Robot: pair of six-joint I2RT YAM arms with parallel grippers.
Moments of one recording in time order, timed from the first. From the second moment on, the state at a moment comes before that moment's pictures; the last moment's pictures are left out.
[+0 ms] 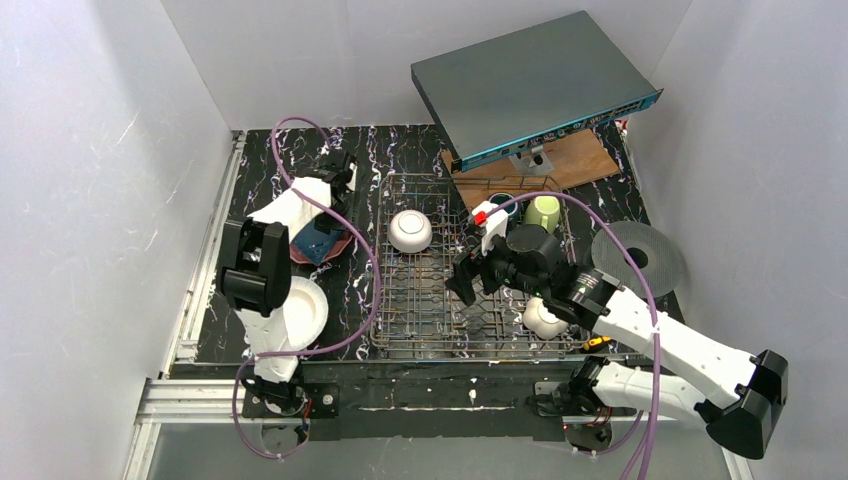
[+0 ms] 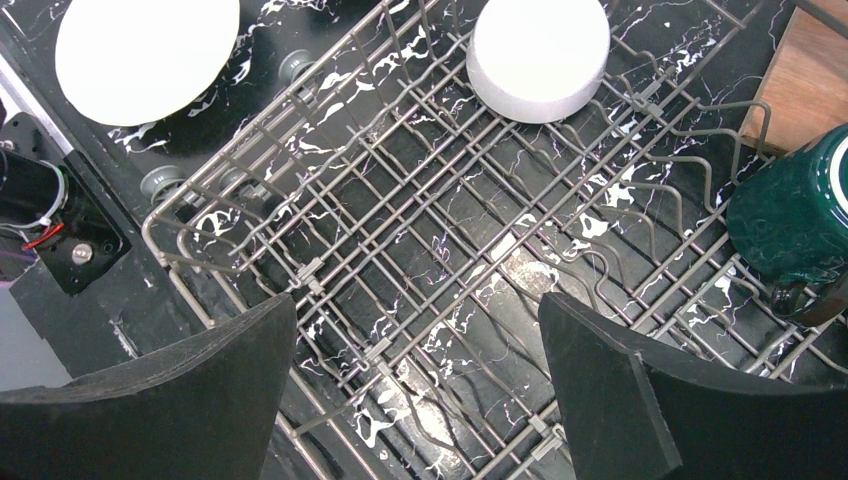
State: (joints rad) left arm -0.25 1.87 1.40 -0.75 -0.18 -0.15; right arm 0.92 0.97 0.85 -0.35 -0.01 0.16
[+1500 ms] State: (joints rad) left arm -0.38 1.68 1.27 -0.65 -0.62 -0.02; right arm 0.92 0.93 0.79 -0.35 -0.02 0.21
